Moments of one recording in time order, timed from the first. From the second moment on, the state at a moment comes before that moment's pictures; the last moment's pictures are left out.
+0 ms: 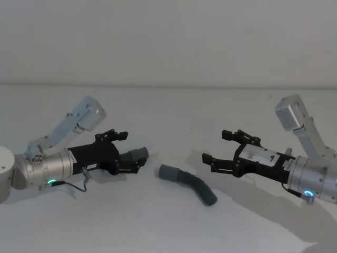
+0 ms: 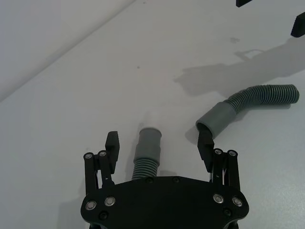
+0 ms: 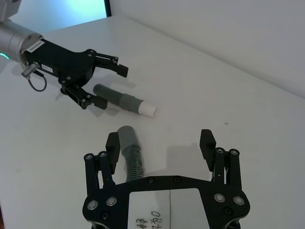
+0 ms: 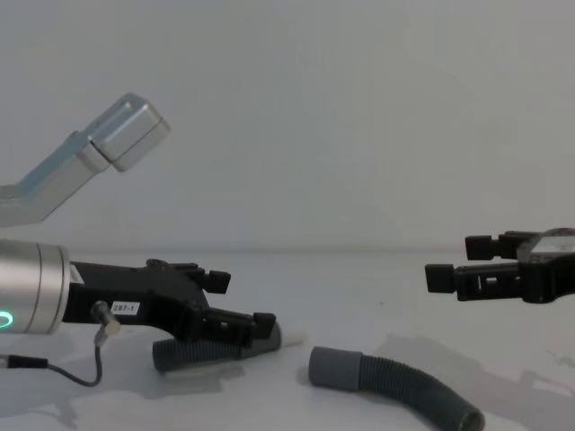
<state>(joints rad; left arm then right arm) -0.49 0.50 0.56 -1.36 -0.35 0.12 -0.67 0.29 0.58 -0.39 -1.56 0.49 0.21 0.66</state>
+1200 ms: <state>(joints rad) -0.48 0.50 0.56 -1.31 -0.33 0.14 -0.62 0.31 0.59 -0.45 -1.57 0.53 0.26 0.67</state>
